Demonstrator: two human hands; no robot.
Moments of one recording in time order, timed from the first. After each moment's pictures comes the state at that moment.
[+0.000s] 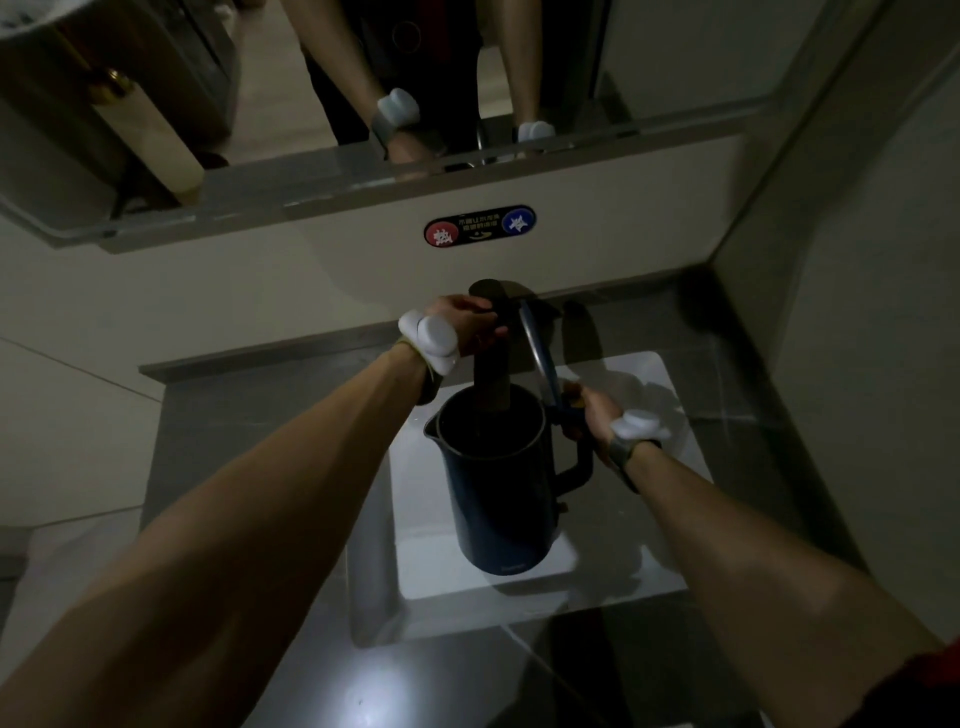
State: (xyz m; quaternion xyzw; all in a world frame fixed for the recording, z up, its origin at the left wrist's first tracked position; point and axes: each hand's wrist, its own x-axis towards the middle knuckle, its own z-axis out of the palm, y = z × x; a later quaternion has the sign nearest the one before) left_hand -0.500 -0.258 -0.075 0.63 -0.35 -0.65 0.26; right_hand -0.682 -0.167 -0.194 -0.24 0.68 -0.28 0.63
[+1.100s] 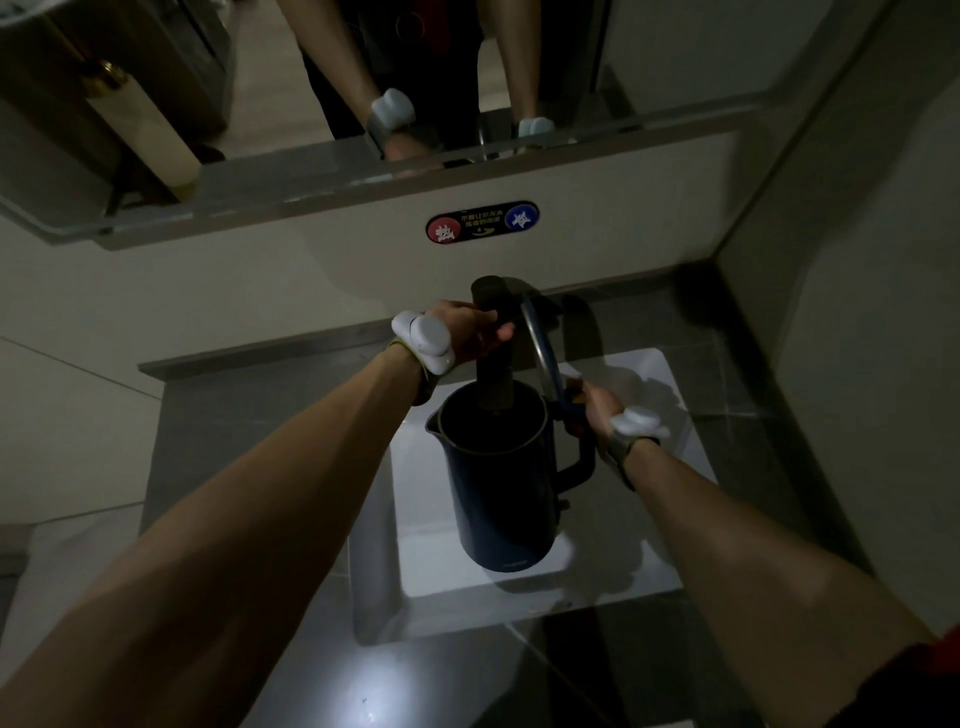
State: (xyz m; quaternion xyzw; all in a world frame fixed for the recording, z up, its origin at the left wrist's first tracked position) left_hand -0.495 -0.254 -0.068 0.60 -0.26 -0.71 0.26; right_hand -0.677 -0.168 -0.176 -0.25 0.69 -0.28 0.62
